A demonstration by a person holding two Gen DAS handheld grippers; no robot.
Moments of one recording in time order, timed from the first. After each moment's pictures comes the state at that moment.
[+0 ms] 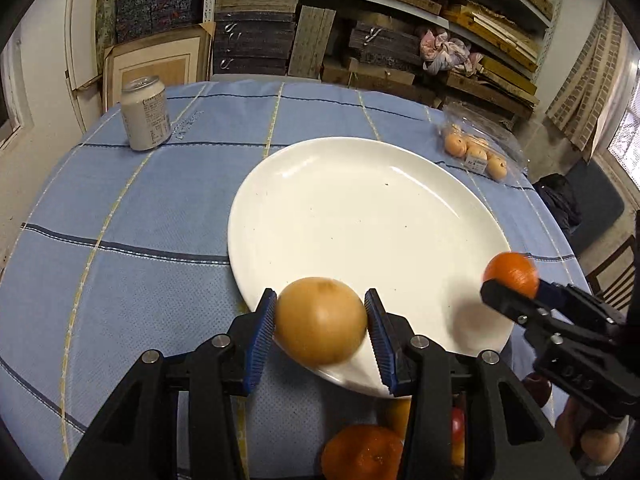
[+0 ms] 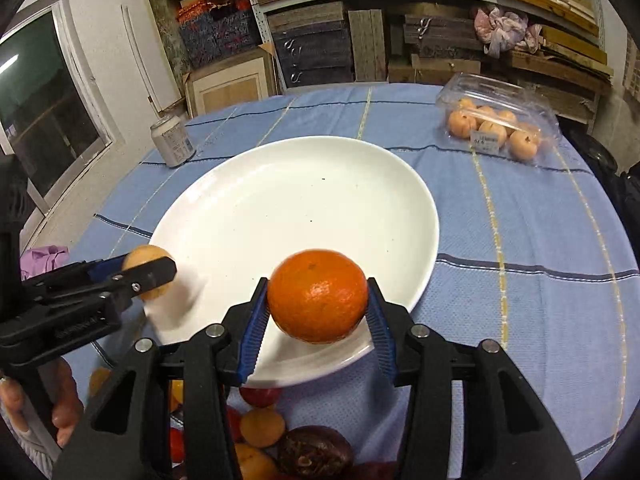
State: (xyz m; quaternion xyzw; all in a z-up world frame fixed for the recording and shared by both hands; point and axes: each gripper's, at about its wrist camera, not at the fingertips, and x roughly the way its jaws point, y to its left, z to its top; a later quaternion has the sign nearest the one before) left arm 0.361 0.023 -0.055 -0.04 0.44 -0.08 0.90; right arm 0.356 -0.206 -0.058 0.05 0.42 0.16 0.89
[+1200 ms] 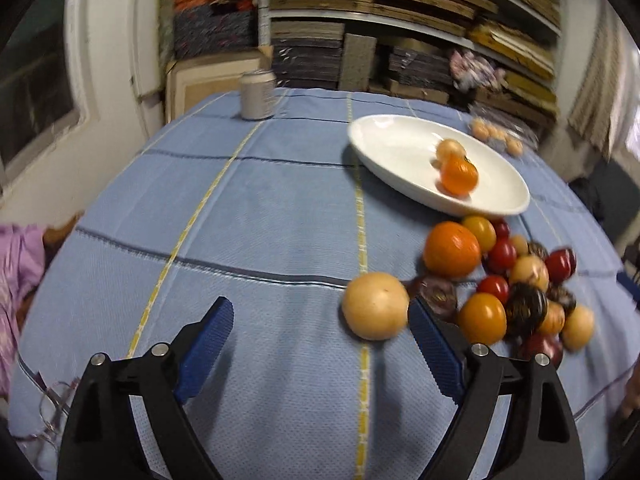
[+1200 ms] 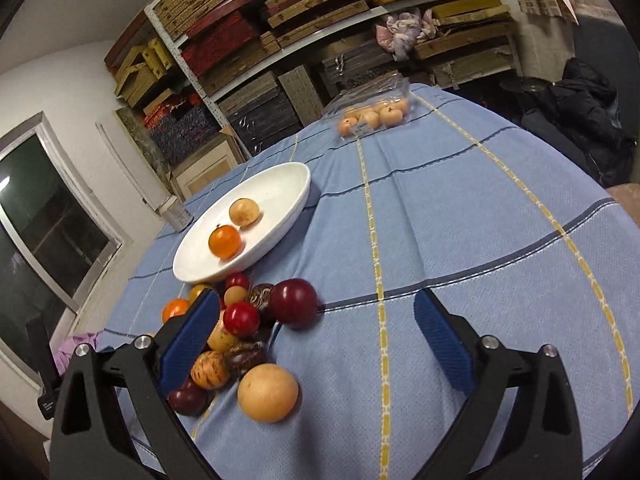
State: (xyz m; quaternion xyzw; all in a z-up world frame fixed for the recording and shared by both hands) left arm 0.191 0.085 -0.071 0.00 0.38 0.00 0.92; right arm 0.170 -0.327 -0.062 0.23 0.32 0.09 0.91
